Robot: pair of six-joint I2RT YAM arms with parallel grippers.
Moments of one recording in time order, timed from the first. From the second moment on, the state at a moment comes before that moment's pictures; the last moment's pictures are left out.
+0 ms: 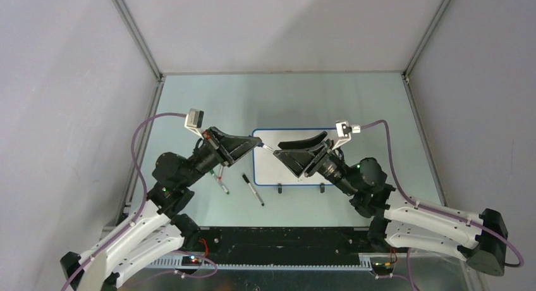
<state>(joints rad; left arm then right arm) -0.70 0.64 0.62 0.39 0.28 -1.20 1.09 0.86 0.61 0.67 0.09 0.76</state>
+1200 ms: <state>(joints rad) -0.70 0.63 0.62 0.30 0.24 -1.14 1.09 0.94 0.68 0.58 0.02 0.85</state>
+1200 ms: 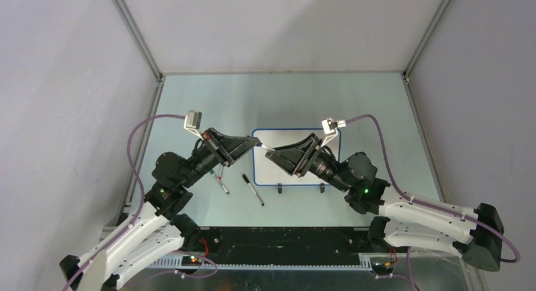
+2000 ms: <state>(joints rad) -0.70 0.65 0.62 0.32 0.26 -1.16 1.09 0.91 0.68 0.53 0.01 0.83</state>
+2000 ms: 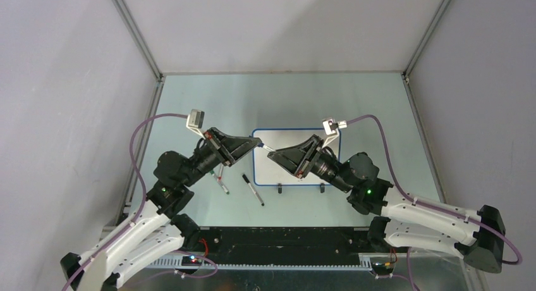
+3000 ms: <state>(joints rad) -0.68 0.68 0.59 0.38 0.29 -1.20 1.09 0.87 0.68 0.51 0.03 0.81</state>
